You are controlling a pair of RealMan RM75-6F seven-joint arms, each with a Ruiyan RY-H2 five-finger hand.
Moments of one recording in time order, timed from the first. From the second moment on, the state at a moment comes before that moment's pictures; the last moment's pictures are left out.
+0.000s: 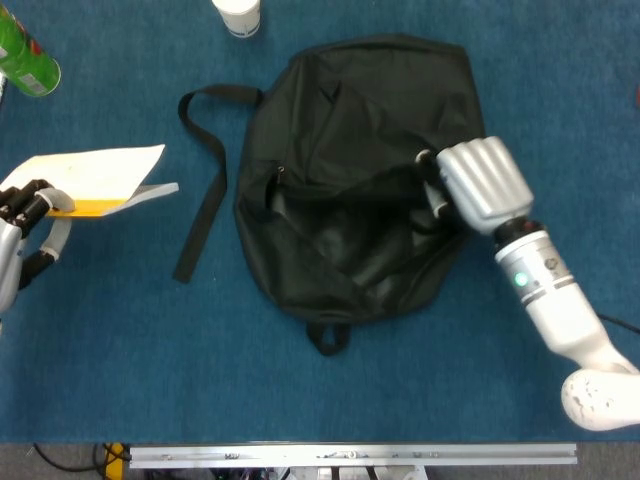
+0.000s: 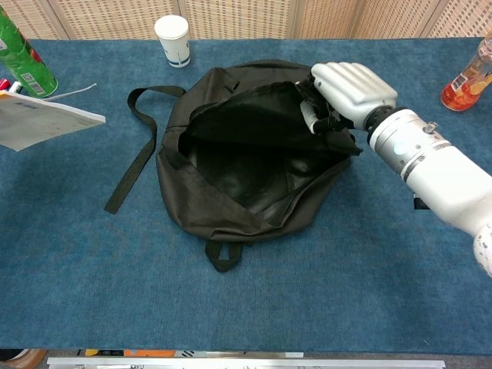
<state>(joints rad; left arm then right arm) -0.23 -1.45 -0.05 -1.13 1.74 1.80 -0.17 0.69 -1.57 0.18 -1.75 -0.99 1.17 -0.57</state>
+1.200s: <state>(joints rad) -0.33 -1.35 -0.03 -1.35 1.84 1.75 -0.39 0.78 -1.75 0.38 -1.78 -0.85 1.25 -0.52</state>
